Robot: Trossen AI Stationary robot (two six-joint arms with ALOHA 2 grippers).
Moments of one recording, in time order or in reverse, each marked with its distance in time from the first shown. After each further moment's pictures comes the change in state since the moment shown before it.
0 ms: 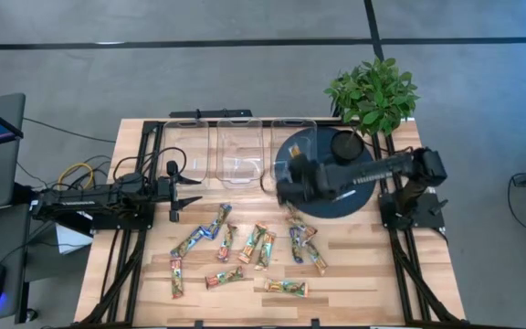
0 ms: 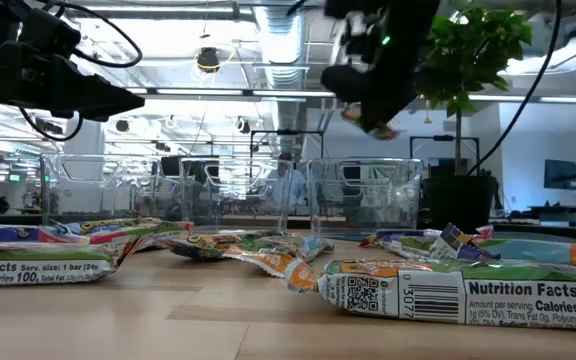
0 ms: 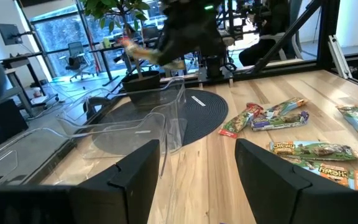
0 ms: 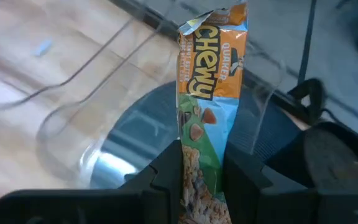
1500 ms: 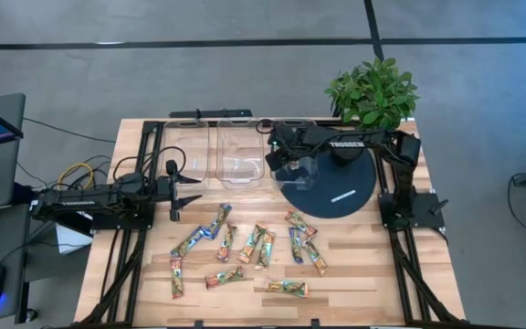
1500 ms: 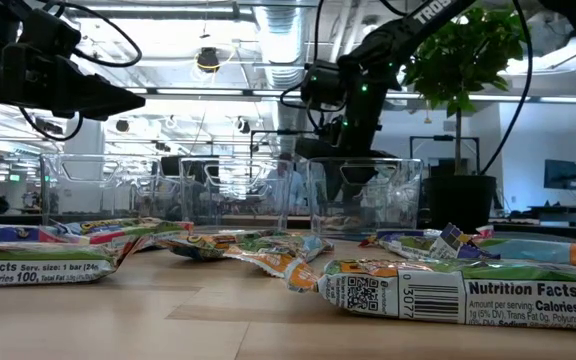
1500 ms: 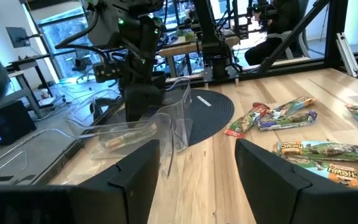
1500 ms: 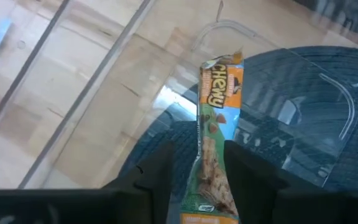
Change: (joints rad) left arm 0.000 0.000 0.000 0.005 -0.022 0.016; right arm -0.412 0.185 -0.020 0.415 -0.565 -0.346
